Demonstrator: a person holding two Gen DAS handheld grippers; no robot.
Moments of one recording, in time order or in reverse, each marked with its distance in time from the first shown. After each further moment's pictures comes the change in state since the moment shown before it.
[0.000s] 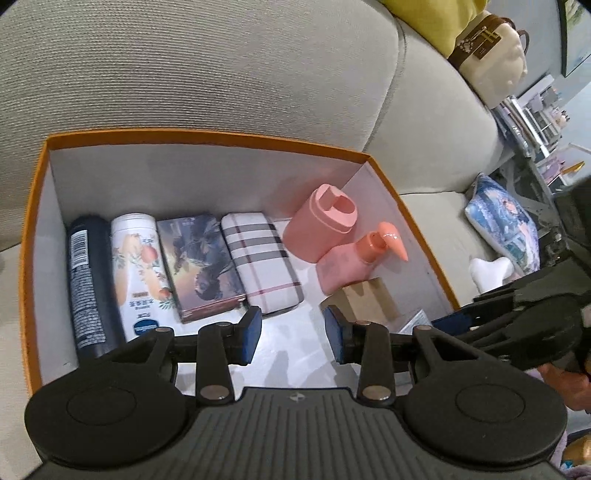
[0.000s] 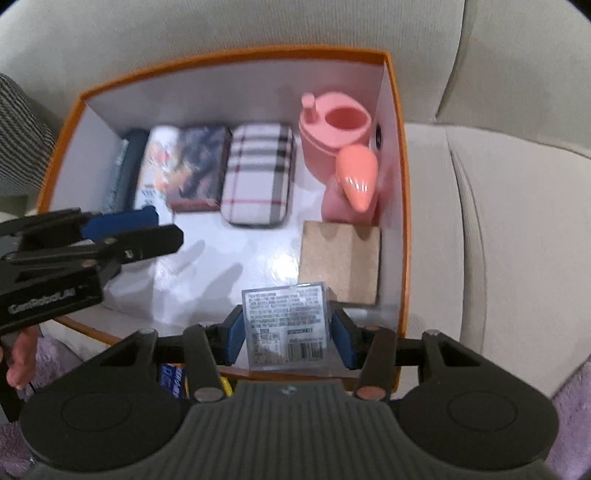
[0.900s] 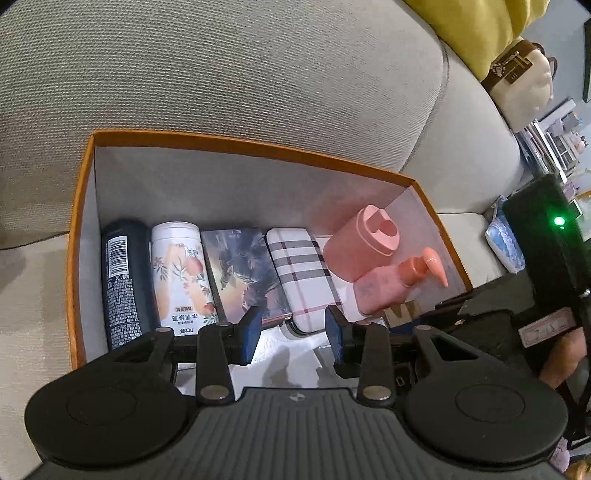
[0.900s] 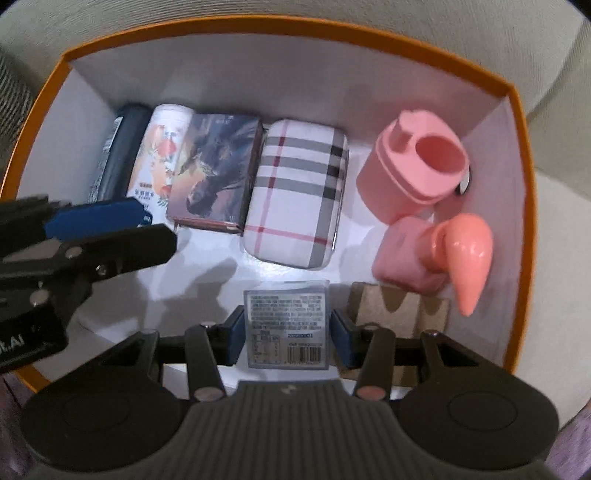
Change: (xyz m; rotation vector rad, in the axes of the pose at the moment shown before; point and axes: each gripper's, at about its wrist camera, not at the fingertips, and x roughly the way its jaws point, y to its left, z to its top) left arm 0.000 0.037 0.012 -0.072 -0.019 0.036; right arm 0.051 0.035 0.044 -0.092 0.049 -0.034
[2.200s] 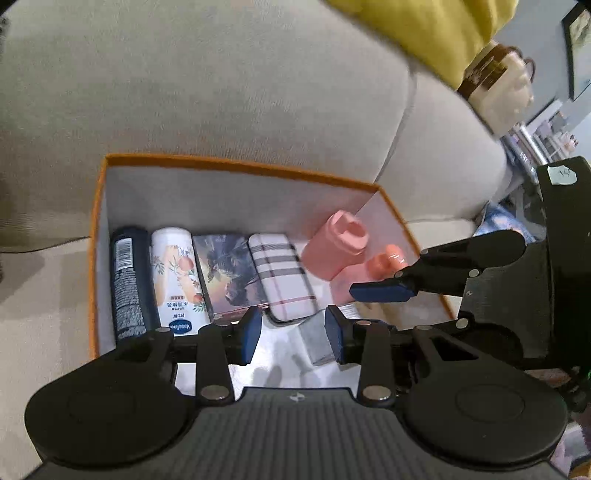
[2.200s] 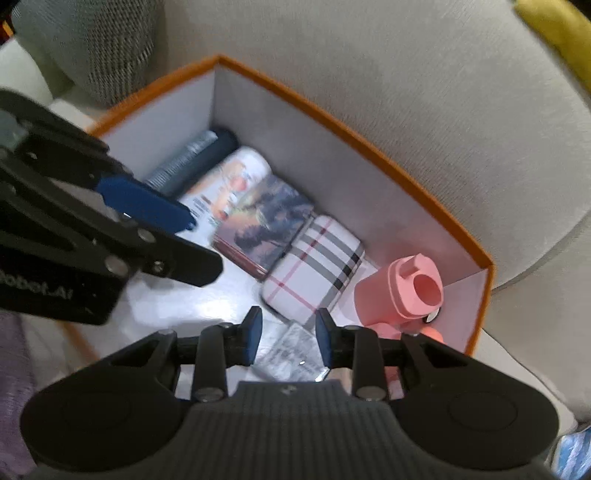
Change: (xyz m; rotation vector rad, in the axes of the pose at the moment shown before) left arm -0.049 -0.036 -0.029 0.033 -0.096 0.020; right arm -0.072 0.051 -0.053 -0.504 -0.360 -0.148
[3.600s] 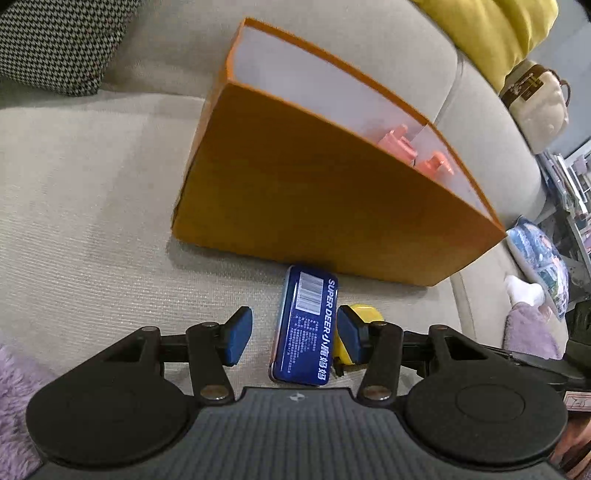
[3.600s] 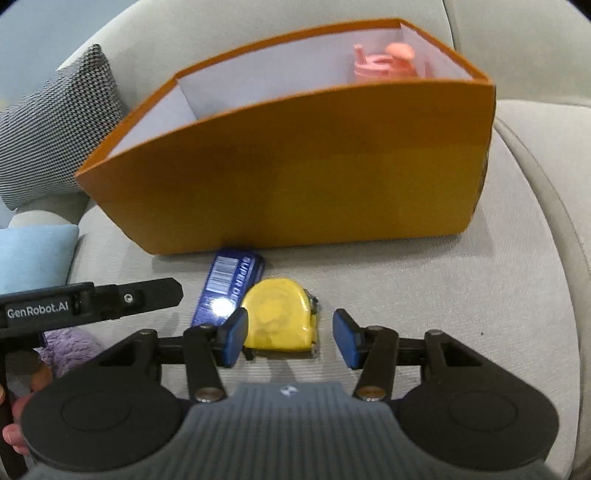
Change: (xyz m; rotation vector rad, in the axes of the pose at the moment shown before) left arm -0.018 0.018 -0.163 -0.202 -0.043 0.102; right arm 0.017 0.068 -0.178 0.704 -0.199 0.192
